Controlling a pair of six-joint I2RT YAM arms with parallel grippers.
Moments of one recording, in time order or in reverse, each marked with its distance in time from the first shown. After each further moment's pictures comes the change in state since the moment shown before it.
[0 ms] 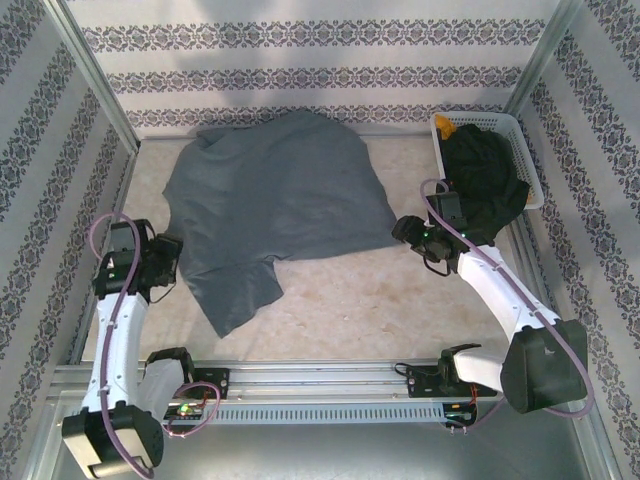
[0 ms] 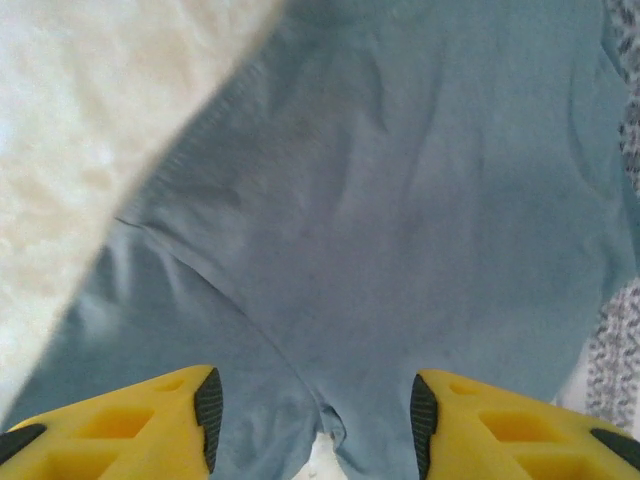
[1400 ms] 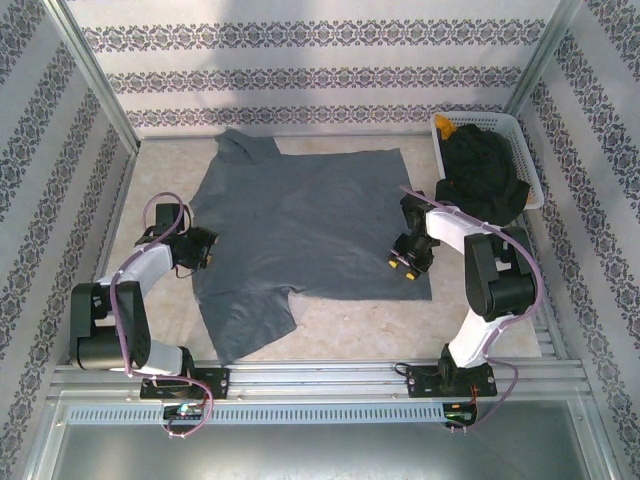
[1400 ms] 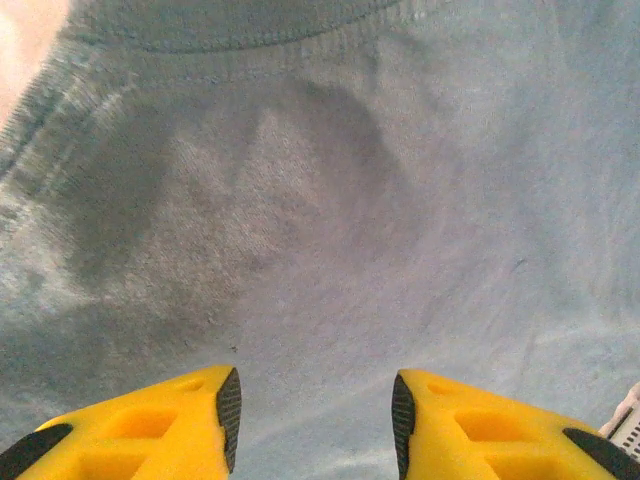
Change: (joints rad) left arm -0.108 0.548 -0.023 0.425 0.116 0.014; right arm -0.009 0.535 0.200 -0.275 -0.058 0.182
